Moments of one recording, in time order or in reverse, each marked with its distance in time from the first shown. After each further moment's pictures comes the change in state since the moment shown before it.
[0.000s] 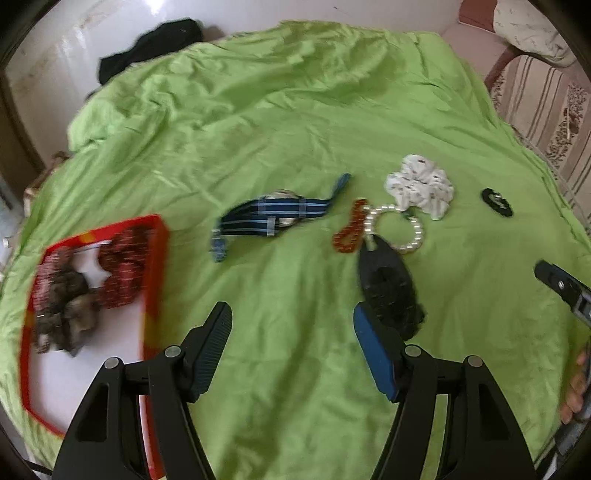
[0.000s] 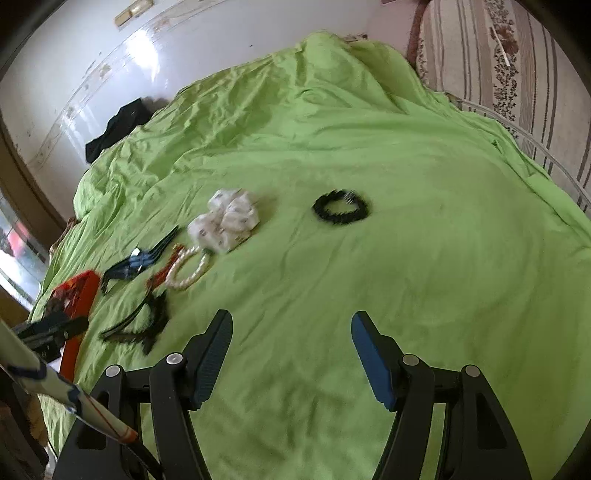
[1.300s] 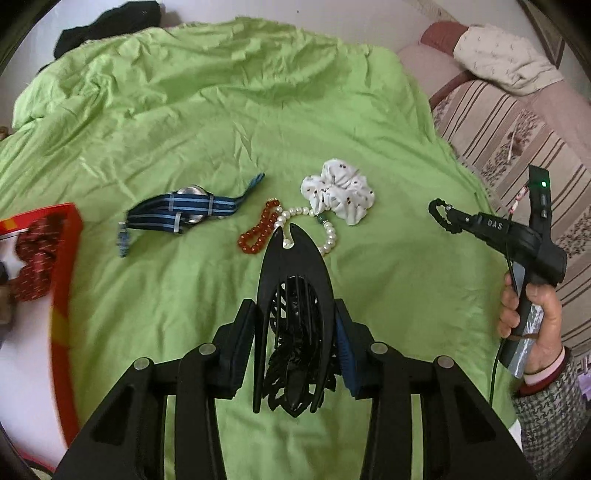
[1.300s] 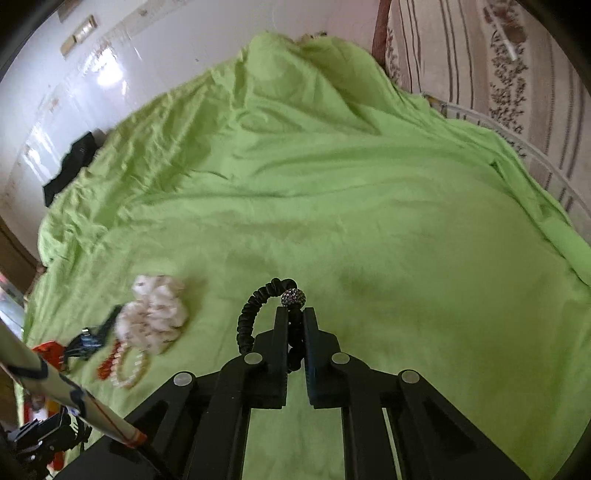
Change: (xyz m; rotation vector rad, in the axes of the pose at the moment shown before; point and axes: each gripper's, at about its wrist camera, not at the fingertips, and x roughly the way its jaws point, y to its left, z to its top) left arm -0.006 -0.013 -0.007 -0.042 -0.030 -0.301; right arm 0.038 -0.035 0.071 0.071 -0.013 -0.042
